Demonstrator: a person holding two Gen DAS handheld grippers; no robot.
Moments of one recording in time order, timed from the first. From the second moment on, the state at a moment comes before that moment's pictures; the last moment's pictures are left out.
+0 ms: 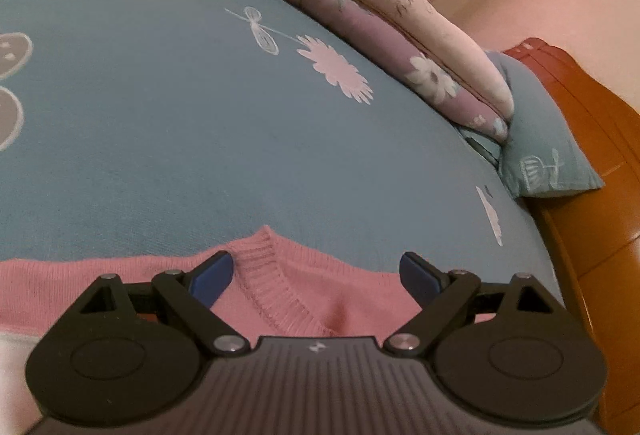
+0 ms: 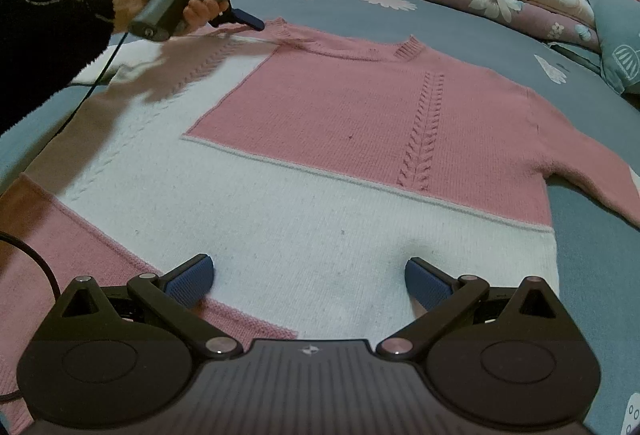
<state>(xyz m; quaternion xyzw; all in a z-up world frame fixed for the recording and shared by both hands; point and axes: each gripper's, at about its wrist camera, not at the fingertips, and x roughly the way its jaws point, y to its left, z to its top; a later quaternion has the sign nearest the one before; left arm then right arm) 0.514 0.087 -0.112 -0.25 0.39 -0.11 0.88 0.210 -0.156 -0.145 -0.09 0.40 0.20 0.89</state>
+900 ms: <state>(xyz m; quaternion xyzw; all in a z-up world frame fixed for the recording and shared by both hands) 0.415 0.184 -0.124 -0.34 0.38 -0.06 0.86 0.206 -0.154 -0.143 -0.10 0.40 0.19 0.89</state>
